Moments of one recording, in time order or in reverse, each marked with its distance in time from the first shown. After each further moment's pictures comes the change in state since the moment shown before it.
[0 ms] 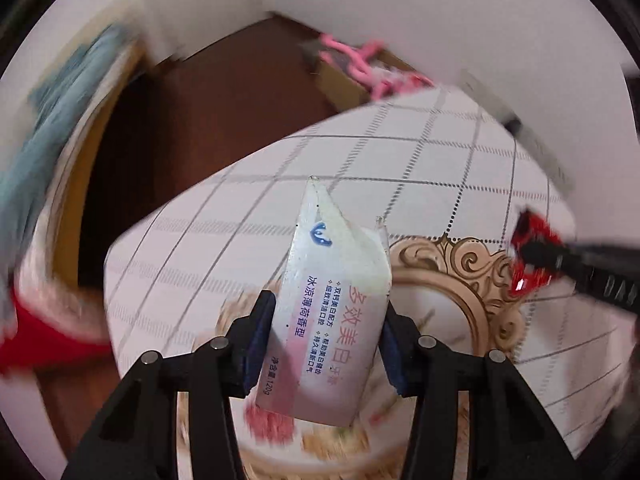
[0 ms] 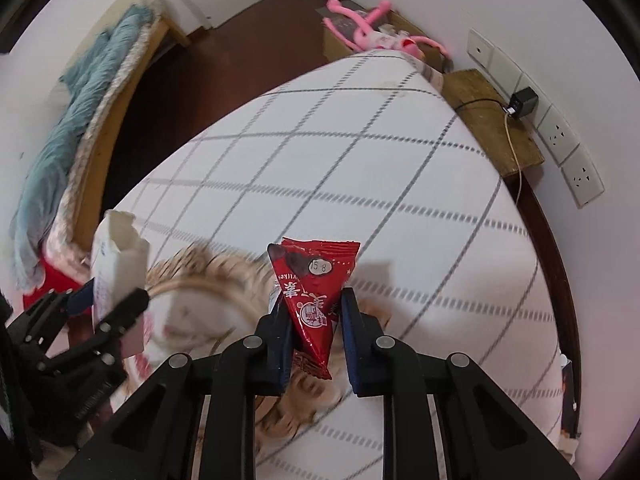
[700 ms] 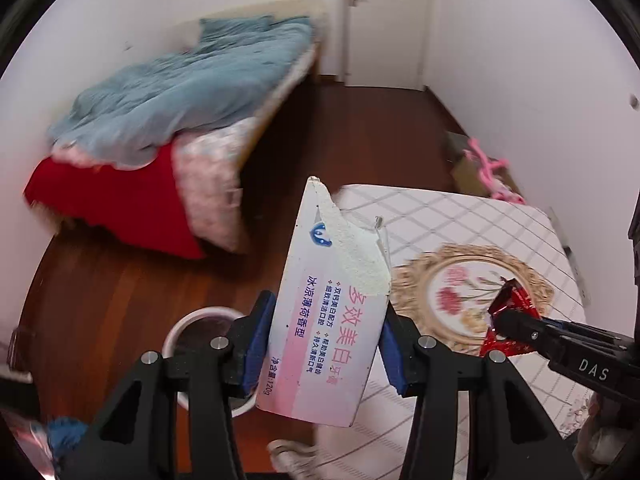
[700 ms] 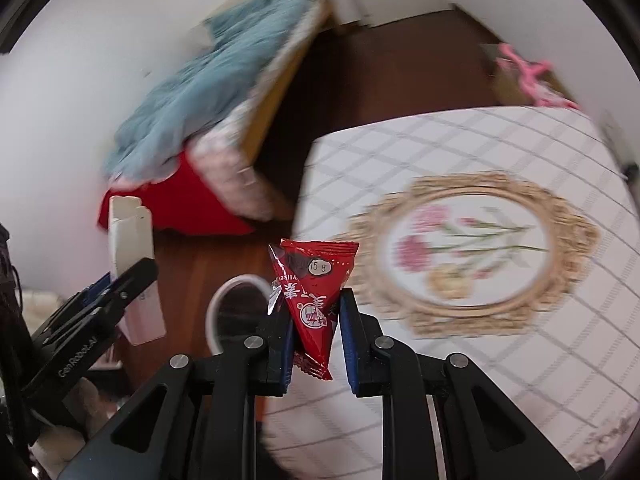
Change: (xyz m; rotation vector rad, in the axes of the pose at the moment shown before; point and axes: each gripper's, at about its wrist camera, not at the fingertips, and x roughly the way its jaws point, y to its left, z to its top) left arm -0.195 0.194 -0.198 -0.481 -0.222 0.179; right arm -0.091 0.272 -0.177 -0.369 -0.014 0.313
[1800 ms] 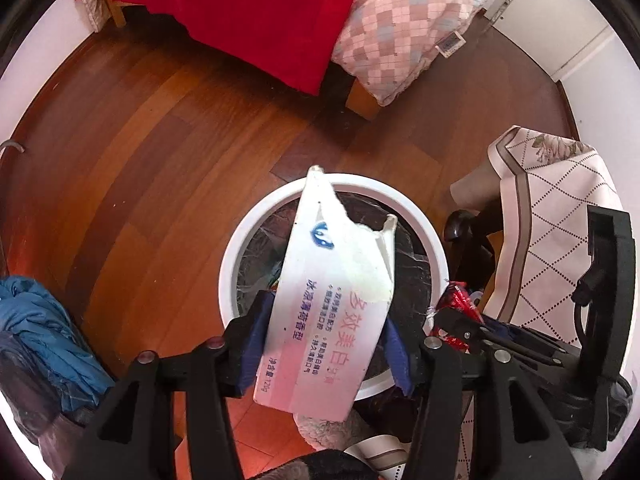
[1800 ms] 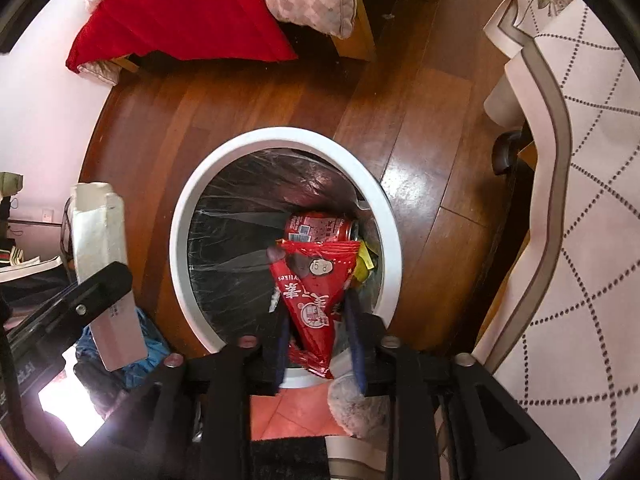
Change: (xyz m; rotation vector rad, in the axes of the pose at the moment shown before) left arm 0.216 0.266 -0.117 -0.469 0.419 0.046; right arm 0.395 0.146 -0.066 -0.205 0.513 -0.096
